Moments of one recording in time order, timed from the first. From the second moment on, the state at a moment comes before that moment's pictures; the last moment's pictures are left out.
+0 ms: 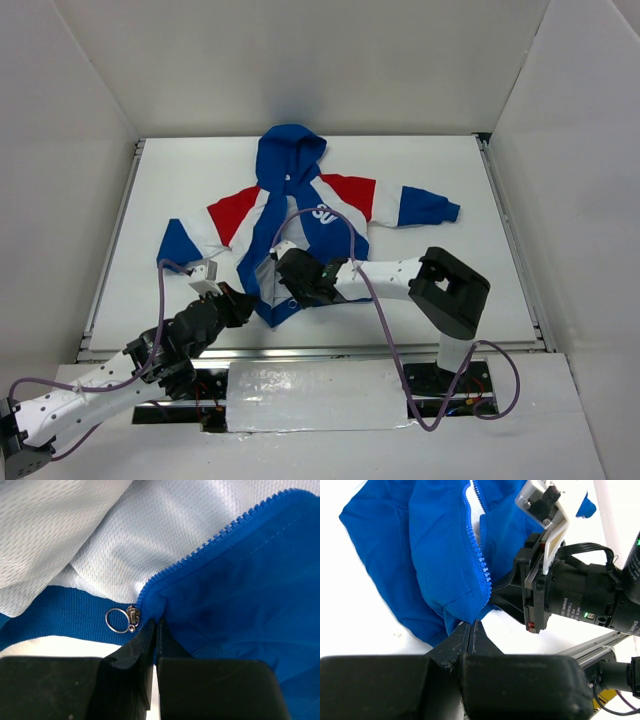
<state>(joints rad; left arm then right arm) -0.94 0.34 0.24 -0.30 -0.46 -0.92 1.06 1.80 1.07 -0.26 0.18 0.26</state>
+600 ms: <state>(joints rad) -0.94 0.34 0.23 -0.30 -0.46 -0.92 1.06 1.53 1.03 -0.27 0.20 0.47</state>
